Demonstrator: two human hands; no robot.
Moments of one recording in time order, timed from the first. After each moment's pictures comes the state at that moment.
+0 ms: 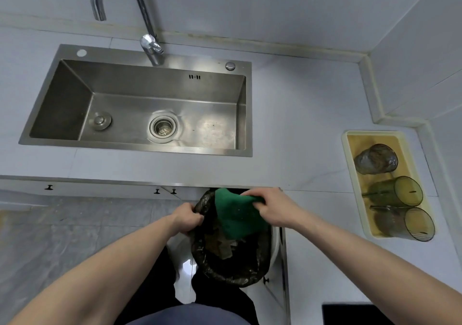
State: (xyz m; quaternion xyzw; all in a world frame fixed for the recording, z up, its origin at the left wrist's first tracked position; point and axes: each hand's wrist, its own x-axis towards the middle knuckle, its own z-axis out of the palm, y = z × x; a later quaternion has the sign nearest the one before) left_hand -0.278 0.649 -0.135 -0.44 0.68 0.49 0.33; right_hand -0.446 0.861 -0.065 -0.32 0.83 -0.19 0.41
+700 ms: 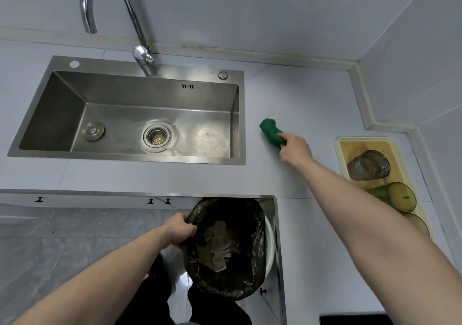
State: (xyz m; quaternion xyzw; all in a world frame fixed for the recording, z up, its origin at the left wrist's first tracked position) left_hand -0.281 0.651 -0.132 -0.43 0.67 0.51 0.34; right_hand -0.605 0.830 -0.075 -0.16 0.95 -0.15 0.22
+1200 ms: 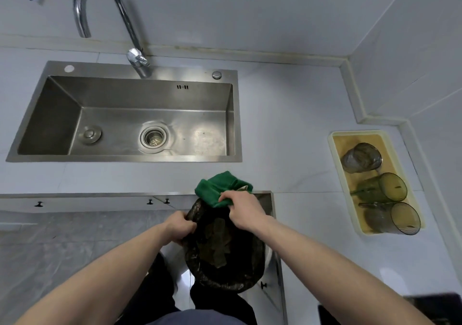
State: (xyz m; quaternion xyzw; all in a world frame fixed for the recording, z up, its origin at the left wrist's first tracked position) left_hand -0.281 0.651 -0.132 -0.44 0.66 0.51 0.34; right_hand -0.416 0.819 -0.098 -0.30 0.88 -0.16 0.33
